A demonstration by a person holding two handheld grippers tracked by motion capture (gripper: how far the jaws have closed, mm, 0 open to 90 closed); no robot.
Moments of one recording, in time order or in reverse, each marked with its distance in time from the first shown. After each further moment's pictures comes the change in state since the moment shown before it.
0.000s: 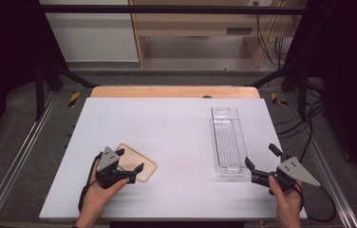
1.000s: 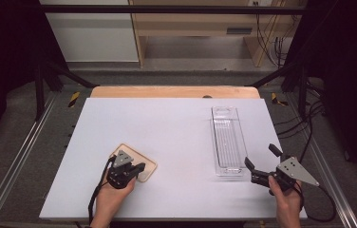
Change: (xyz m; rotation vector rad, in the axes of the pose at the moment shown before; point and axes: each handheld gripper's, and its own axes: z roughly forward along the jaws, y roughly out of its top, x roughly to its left) left arm -0.025 0.003 0.019 0.224 0.002 -0.083; right arm 0.000 -0.001 0.001 0.011 -0.003 -0.002
